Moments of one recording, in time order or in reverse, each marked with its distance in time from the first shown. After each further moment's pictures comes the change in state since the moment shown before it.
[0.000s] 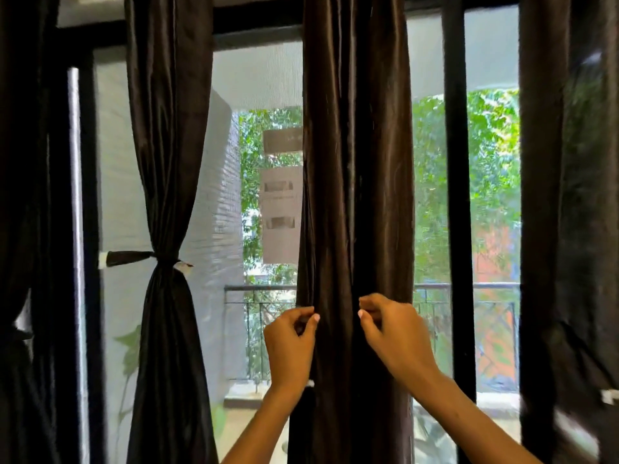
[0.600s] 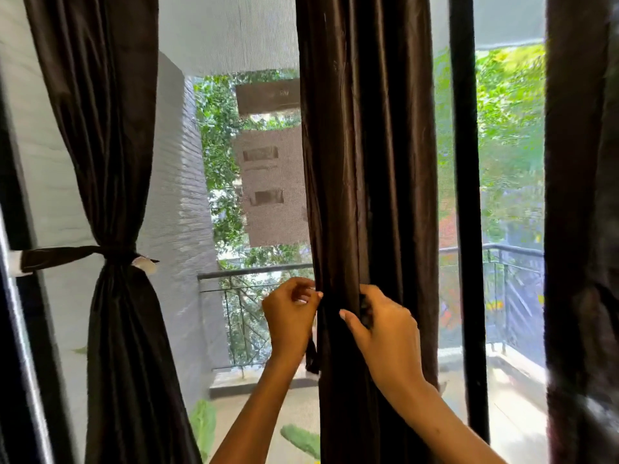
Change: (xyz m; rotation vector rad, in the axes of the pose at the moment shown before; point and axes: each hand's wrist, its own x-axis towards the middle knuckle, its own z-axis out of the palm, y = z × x) left_hand 0.069 -0.066 0.012 -0.041 -0.132 0.009; right_hand -0.004 -0.019 0.092 -0.009 0.161 0.133
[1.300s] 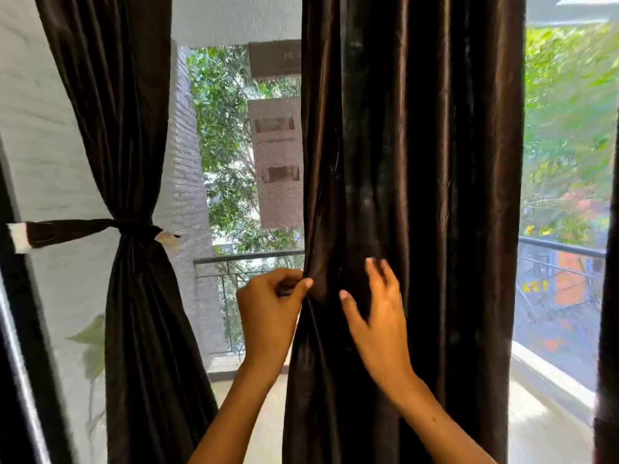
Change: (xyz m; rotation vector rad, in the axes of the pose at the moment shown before) left_hand 0.014 -0.015 -0.067 -0.001 -0.009 -0.007; right_hand 0.001 -0.015 0.084 0.229 -0.007 0.114
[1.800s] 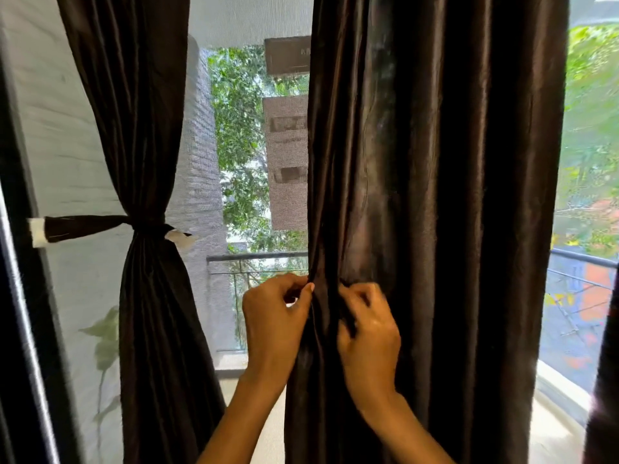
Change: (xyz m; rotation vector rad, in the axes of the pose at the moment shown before) left_hand 0.006 -0.014 0.009 0.128 0.063 0.173; right_hand 0.000 0.004 0.032 -0.054 0.188 -0.286
